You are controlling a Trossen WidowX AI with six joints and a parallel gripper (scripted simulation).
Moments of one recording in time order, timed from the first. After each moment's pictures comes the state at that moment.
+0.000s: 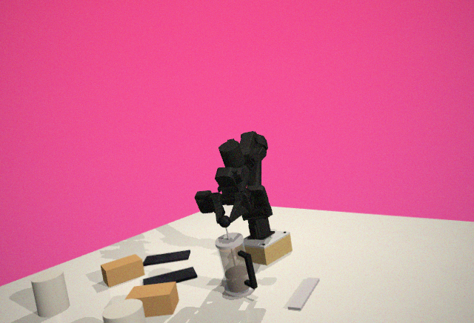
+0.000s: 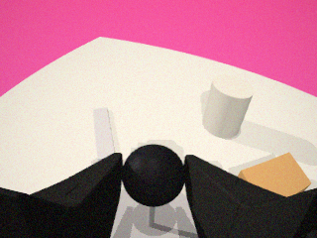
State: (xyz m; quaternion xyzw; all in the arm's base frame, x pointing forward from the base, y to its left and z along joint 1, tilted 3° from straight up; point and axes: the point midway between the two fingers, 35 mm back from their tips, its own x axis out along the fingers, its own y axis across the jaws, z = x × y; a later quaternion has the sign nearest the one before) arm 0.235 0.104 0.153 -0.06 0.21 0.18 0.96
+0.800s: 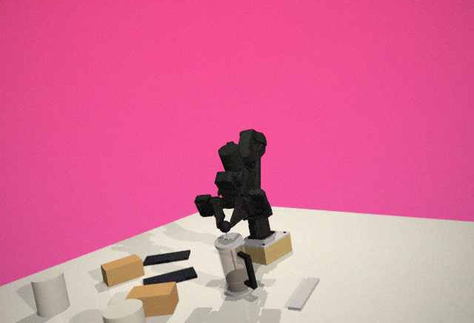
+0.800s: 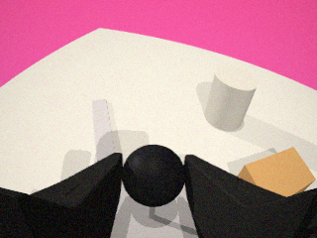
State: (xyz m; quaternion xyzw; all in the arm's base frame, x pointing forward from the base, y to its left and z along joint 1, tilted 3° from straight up) arm 0.241 0.106 0.145 -0.07 0.22 0.18 0.96
